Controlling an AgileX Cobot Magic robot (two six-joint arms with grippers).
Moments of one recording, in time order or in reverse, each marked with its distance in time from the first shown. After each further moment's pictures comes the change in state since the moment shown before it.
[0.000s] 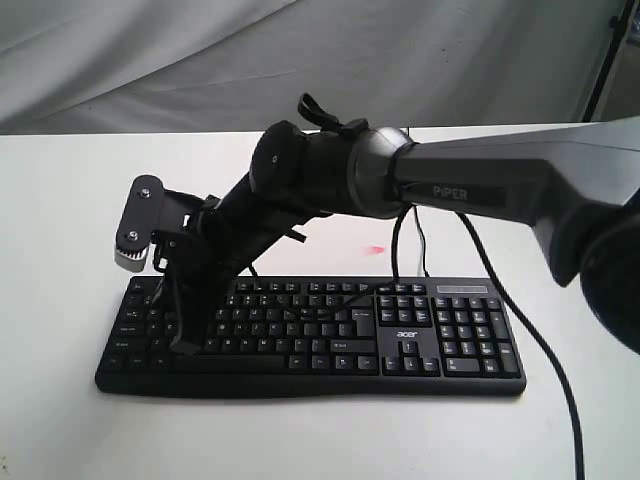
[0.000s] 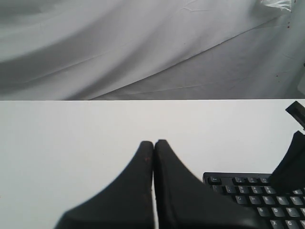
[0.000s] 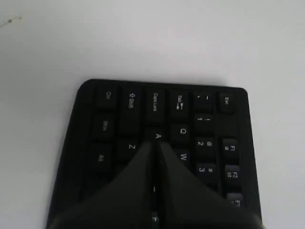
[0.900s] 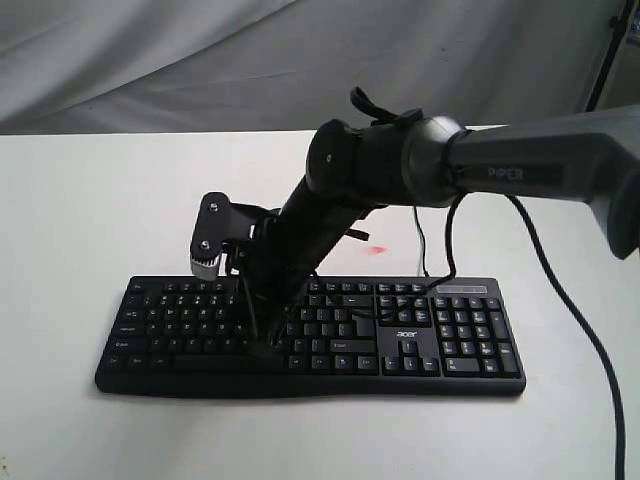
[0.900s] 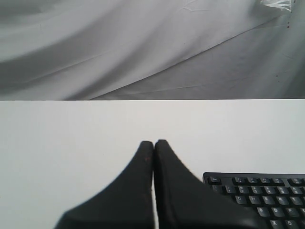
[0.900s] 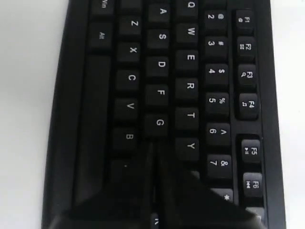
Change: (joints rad) left arm 0.000 0.000 0.000 0.000 0.000 0.000; right arm -0.085 -0.056 0.132 -0.145 0.078 0.072
